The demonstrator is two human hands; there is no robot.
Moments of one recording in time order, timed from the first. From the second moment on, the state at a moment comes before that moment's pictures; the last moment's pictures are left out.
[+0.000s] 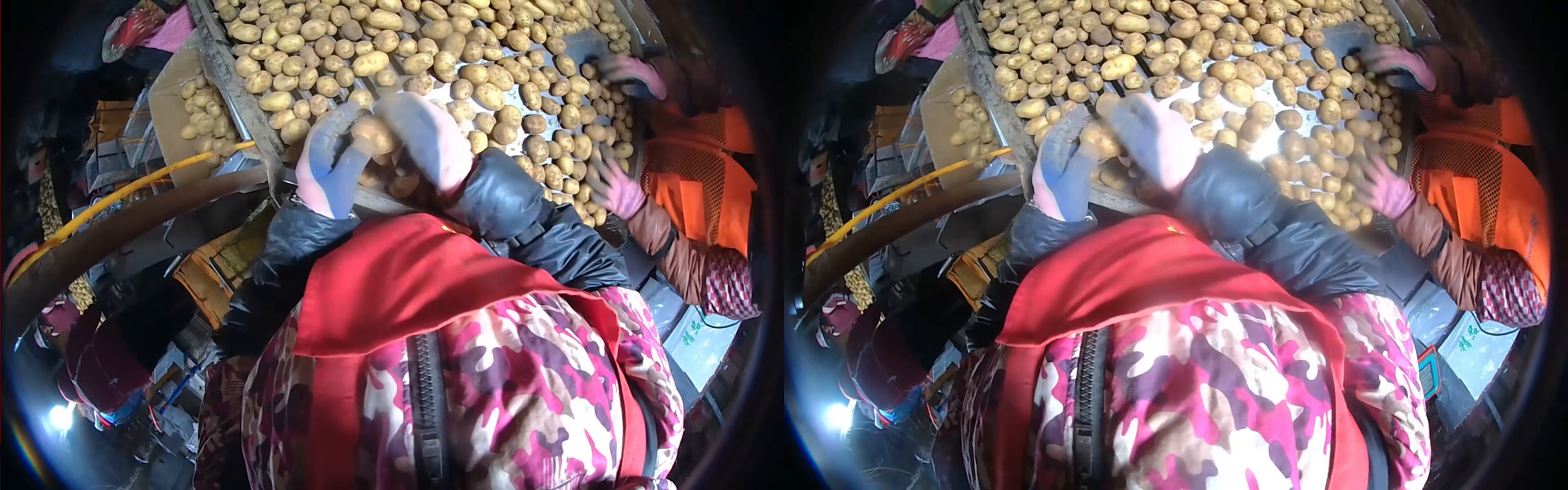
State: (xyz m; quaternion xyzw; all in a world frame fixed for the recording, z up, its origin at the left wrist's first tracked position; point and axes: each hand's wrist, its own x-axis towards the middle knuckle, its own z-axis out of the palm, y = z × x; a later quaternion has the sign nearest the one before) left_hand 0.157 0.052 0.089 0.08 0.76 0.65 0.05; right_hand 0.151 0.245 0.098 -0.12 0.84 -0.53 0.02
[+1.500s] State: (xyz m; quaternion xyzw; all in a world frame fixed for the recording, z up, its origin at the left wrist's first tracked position) left_hand 0.223 -0.201 -0.024 0.08 0.92 0.28 0.26; right_hand 0.194 0.281 0.050 -0.13 0.92 -0.36 0.10
